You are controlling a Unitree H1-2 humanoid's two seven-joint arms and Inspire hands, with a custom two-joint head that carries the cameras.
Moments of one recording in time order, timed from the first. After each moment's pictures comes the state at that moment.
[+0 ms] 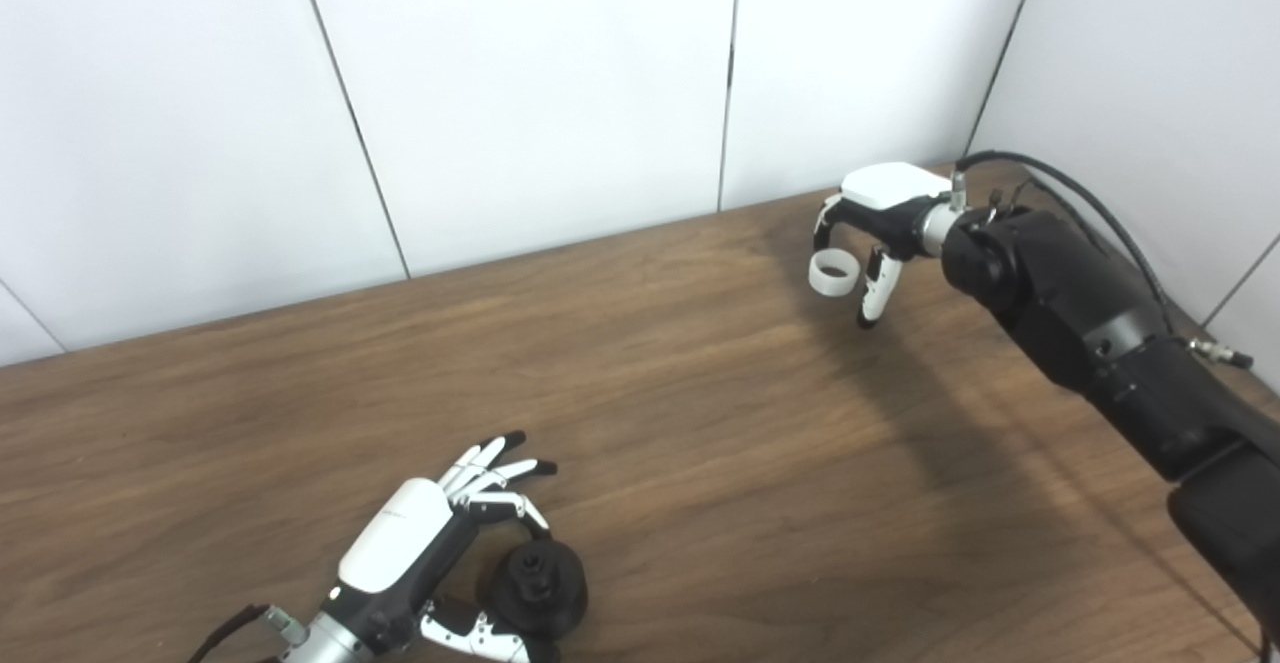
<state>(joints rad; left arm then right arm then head) -0.21 0.38 -0.48 0.14 0.52 -0.46 -0.06 -0.65 -0.72 0.34 0.40 -0.83 0.09 0.42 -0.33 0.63</state>
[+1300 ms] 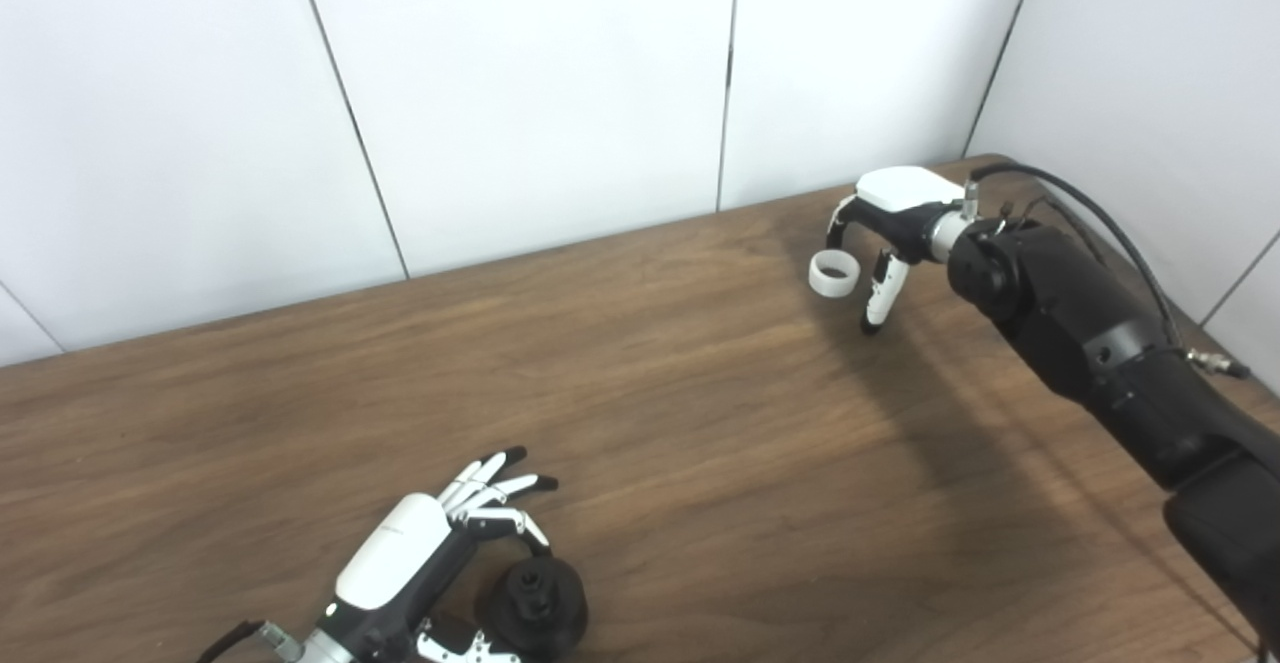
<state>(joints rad) -0.18 0.38 -0.45 0.10 0.51 -0.46 -0.12 -0.66 -0.70 0.32 0.45 -0.81 0.11 0.34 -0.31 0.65</state>
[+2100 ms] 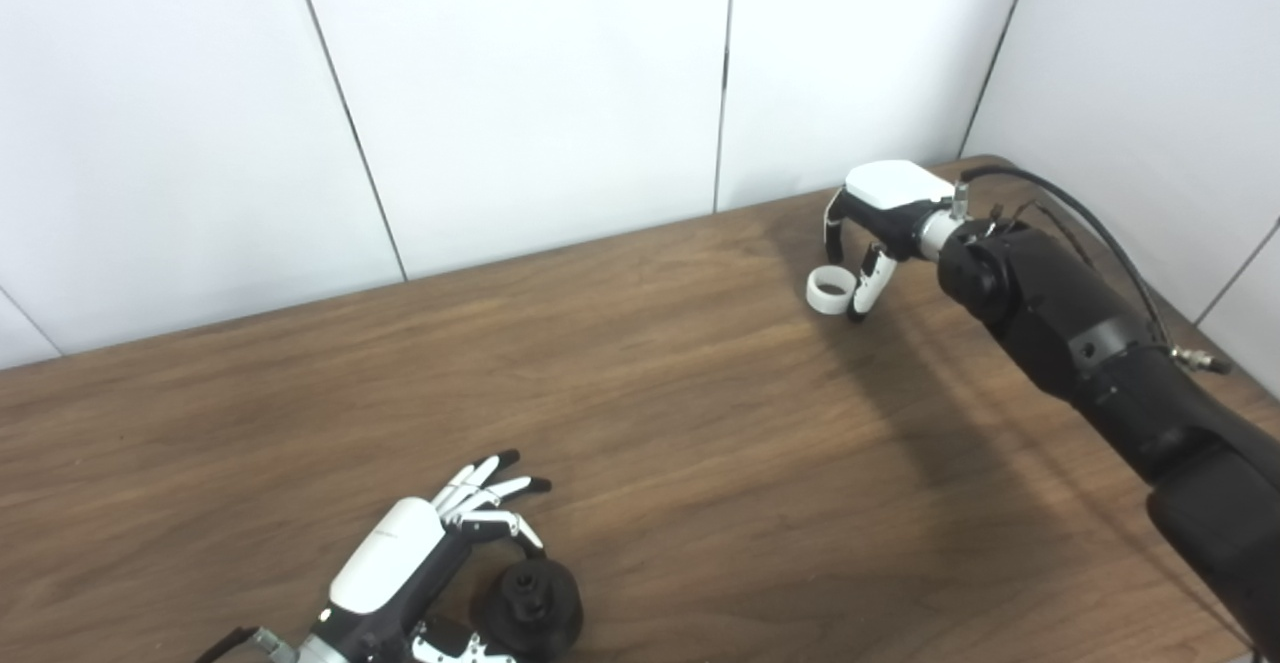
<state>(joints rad) -0.16 0.37 -0.41 0.09 0.52 -0.46 -0.14 -0.67 -0.69 0.34 0.51 -0.81 0.07 0.25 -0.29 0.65</state>
